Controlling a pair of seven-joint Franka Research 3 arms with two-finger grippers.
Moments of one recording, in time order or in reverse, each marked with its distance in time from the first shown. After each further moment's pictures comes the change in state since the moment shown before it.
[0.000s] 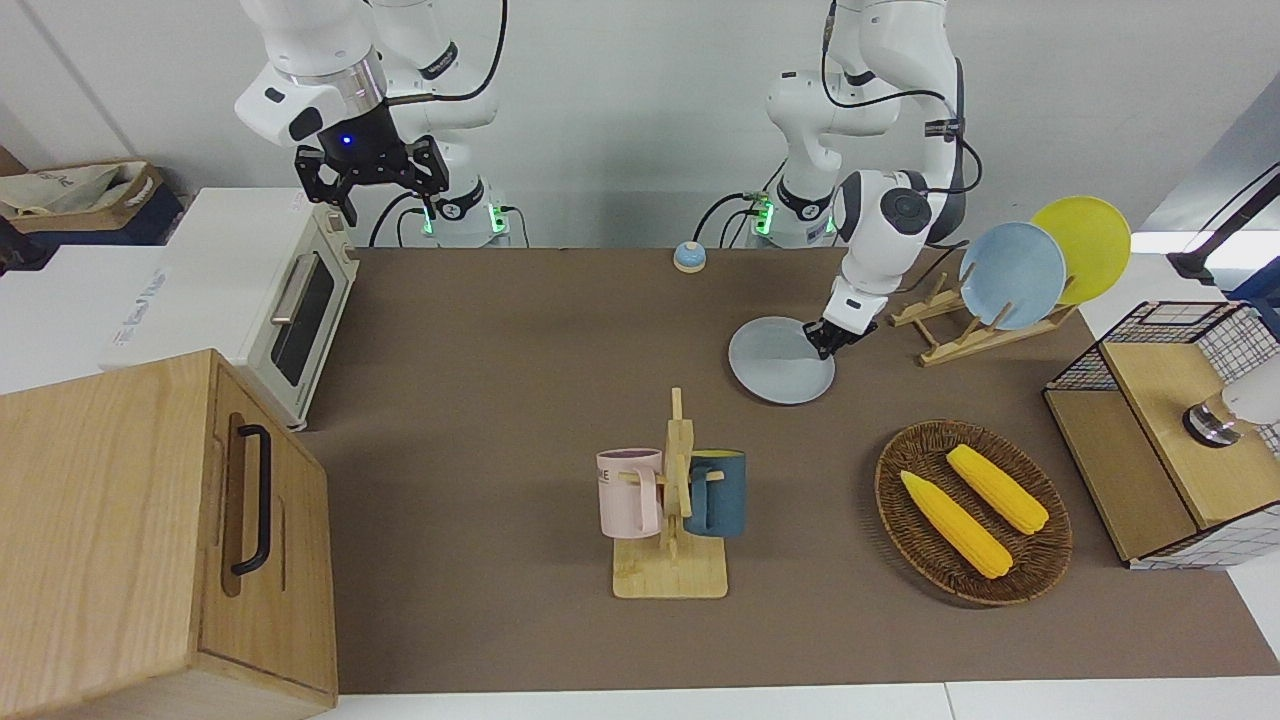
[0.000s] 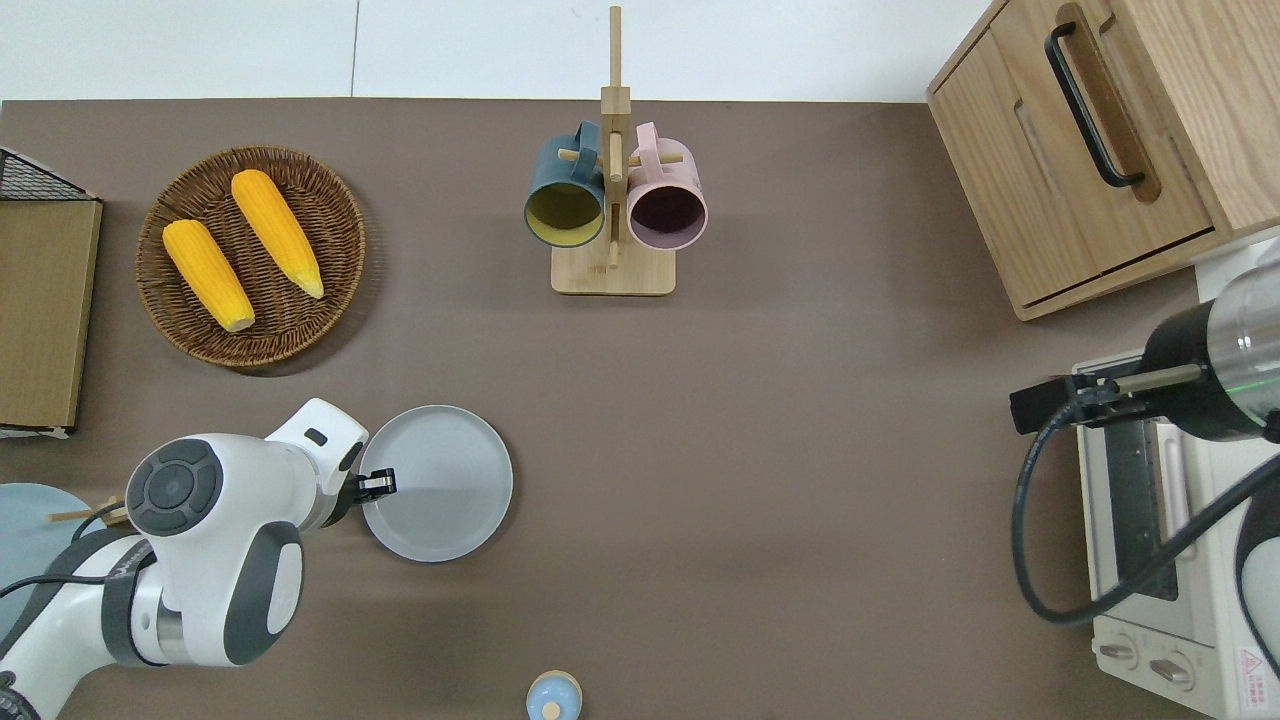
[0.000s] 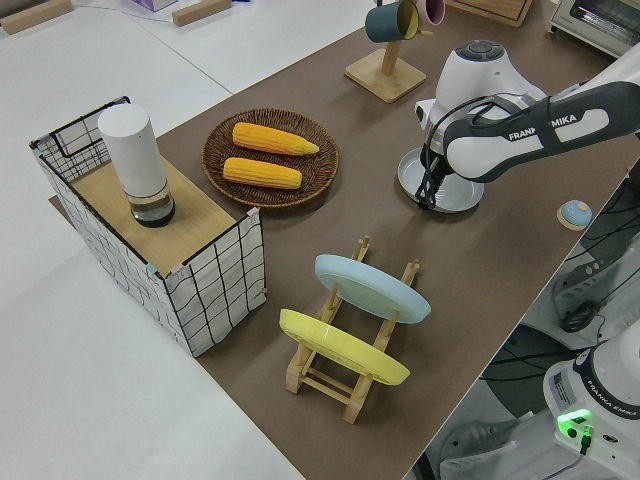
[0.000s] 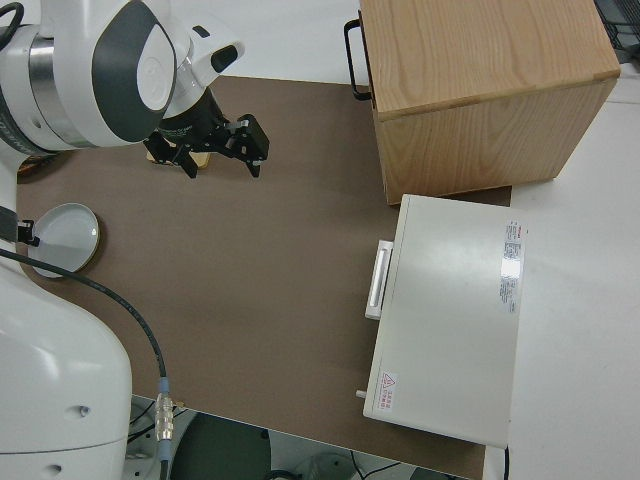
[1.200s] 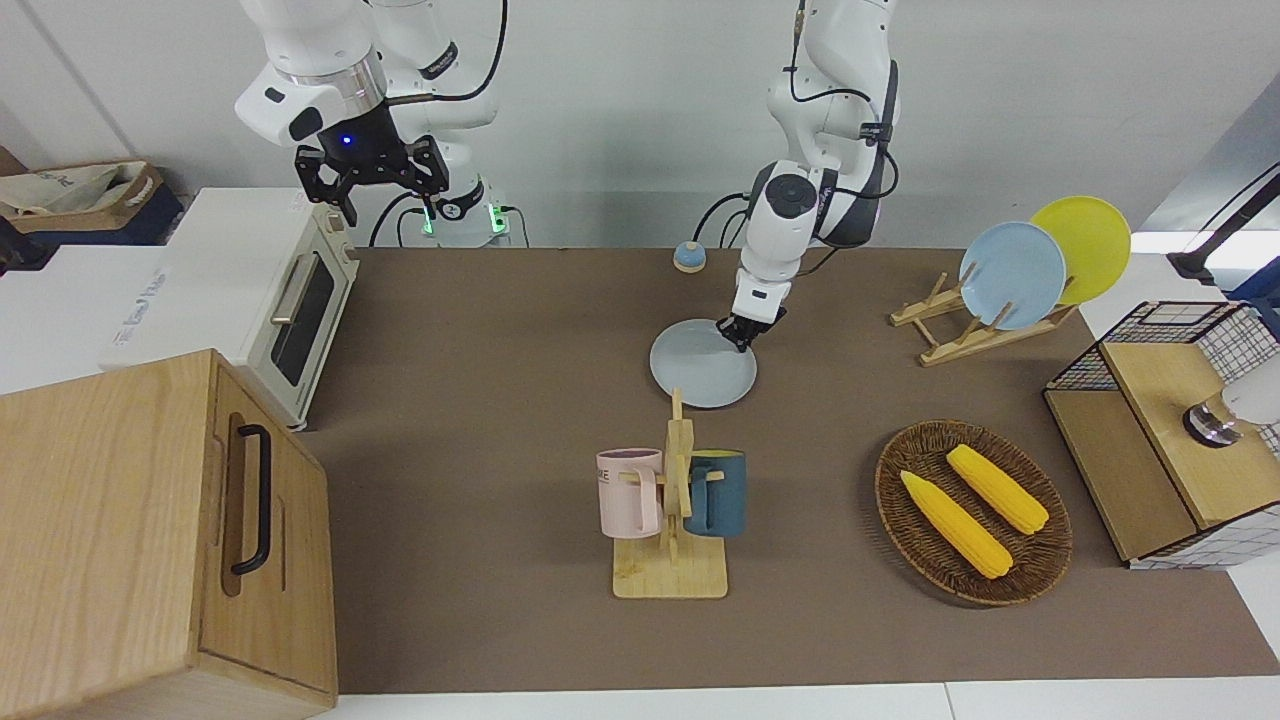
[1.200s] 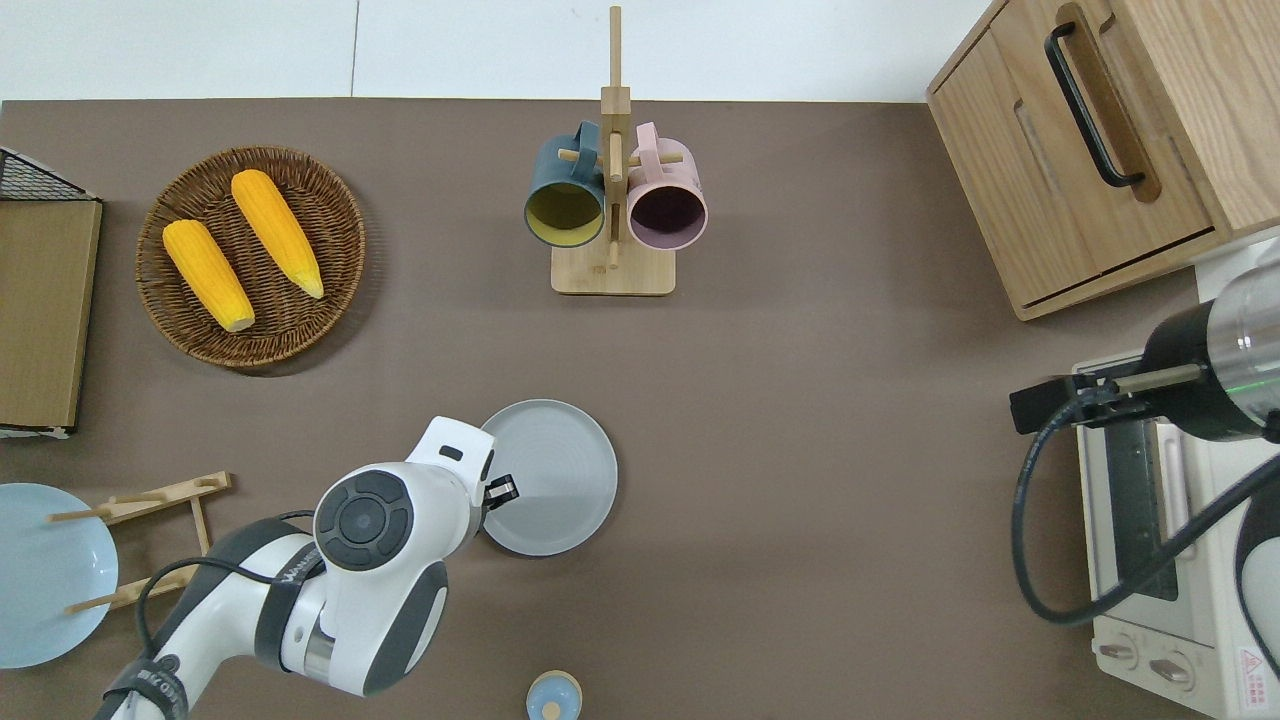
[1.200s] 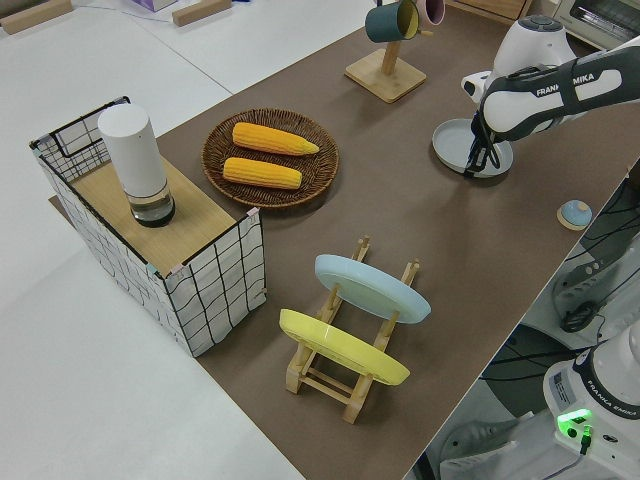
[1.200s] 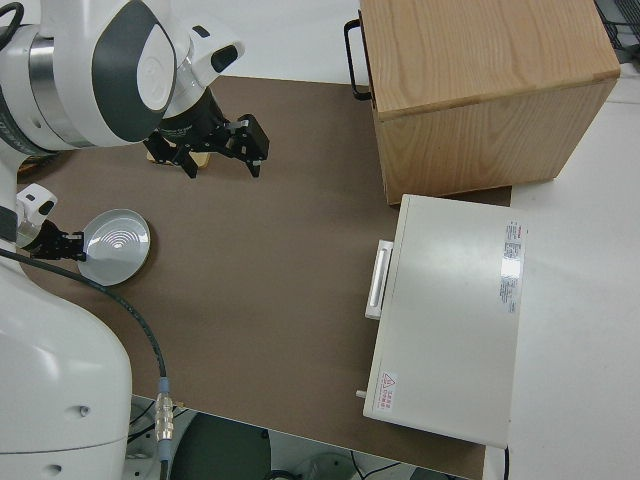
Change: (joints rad) left arm -0.211 0.048 -0.111 0.055 0.000 0.028 -0.530; right arm 0.000 0.000 0.000 0.000 0.000 0.000 0.000
